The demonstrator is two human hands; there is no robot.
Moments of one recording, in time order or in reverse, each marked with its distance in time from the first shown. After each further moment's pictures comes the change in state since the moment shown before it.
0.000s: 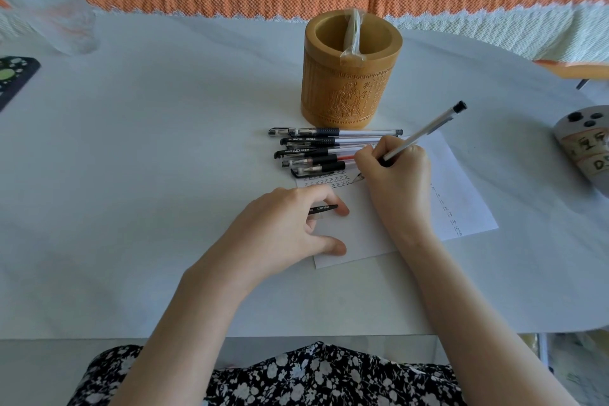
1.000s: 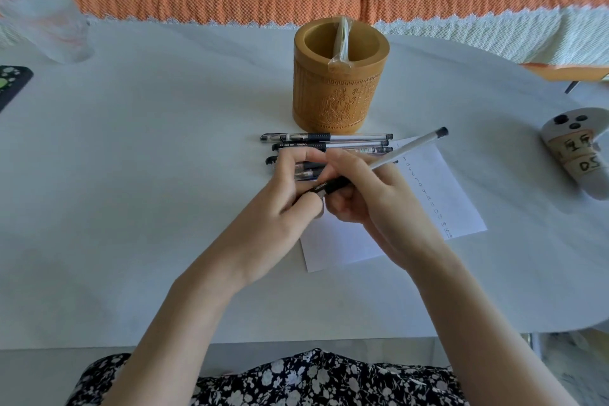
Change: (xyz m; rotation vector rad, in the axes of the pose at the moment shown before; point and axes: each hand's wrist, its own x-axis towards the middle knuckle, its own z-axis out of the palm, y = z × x) left_hand -0.002 0.006 -0.003 -0.576 0.057 0.175; right_hand -0.020 -0.035 -0.018 0.563 -0.567 0.273
